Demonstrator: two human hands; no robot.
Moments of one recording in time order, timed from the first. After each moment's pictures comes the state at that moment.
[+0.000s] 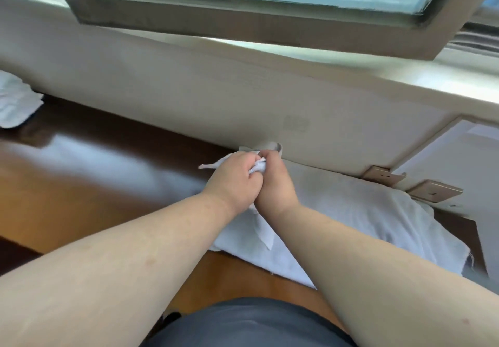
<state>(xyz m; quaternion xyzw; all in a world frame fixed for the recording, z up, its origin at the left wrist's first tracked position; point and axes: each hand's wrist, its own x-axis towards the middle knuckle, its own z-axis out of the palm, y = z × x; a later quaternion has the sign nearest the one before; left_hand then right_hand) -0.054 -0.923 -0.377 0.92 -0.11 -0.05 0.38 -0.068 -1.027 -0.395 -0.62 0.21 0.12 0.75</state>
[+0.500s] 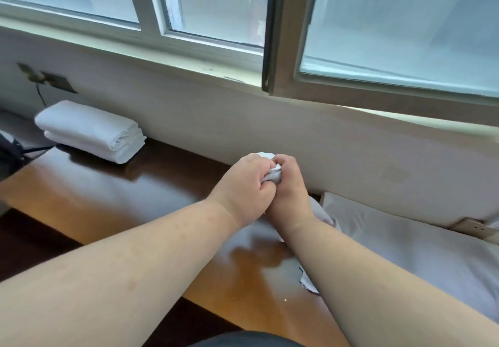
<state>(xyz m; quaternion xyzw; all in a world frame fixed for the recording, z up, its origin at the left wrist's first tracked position) -0.041 -0.647 -0.293 0.88 -0.23 0.10 0.39 -0.051 -0.761 -0.307 -0.74 0.03 0.01 0.68</state>
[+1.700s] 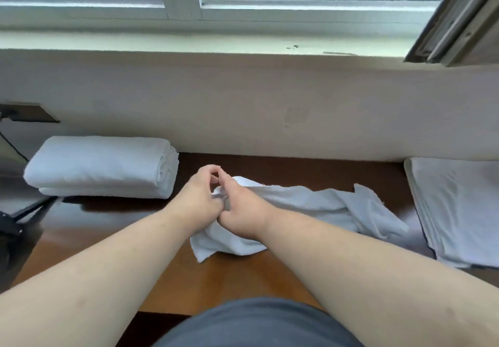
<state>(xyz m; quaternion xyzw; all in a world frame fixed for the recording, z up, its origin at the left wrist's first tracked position) 0.161 -0.284 -0.402 0.91 -0.10 -0.17 0.37 0.106 -0.424 -0.398 -0.88 -0.02 0.16 0.45</state>
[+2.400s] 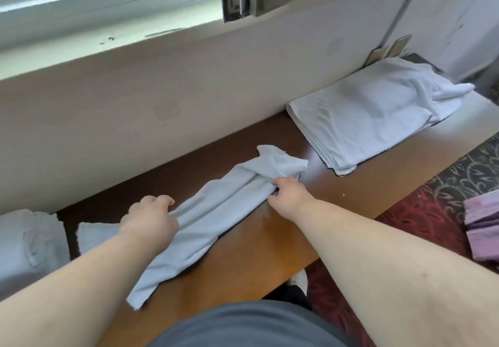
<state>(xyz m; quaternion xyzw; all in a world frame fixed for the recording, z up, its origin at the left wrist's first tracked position) 0.170 -0.380 -0.438 0.93 -0.29 -0.20 -0.06 -0.026 -0.616 -0.477 -0.82 0.45 0.14 0.33</state>
